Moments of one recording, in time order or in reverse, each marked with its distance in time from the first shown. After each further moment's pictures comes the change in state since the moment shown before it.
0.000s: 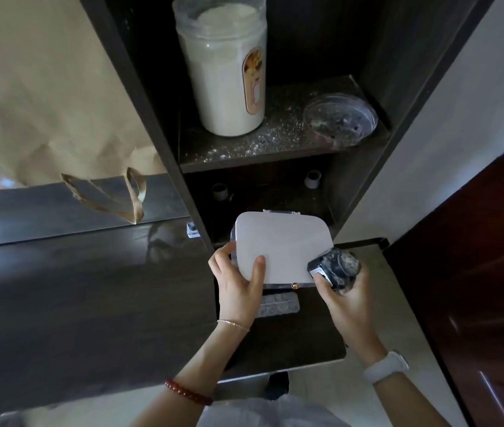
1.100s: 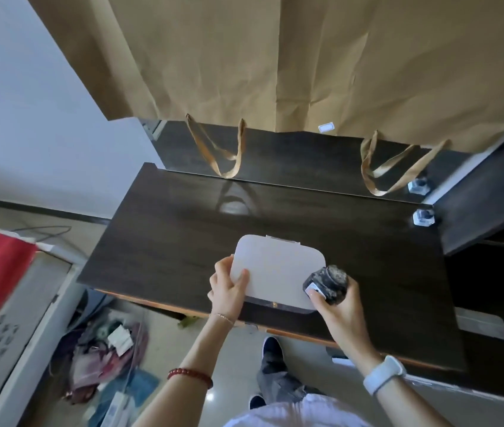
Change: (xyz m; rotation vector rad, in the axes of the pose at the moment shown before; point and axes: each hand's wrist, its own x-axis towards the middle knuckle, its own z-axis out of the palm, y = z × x) left_hand -0.003 -0.218 -0.435 0.018 0.133 -0.467; right_hand -0.220 0.015 0.380 -0.214 -0.363 0.106
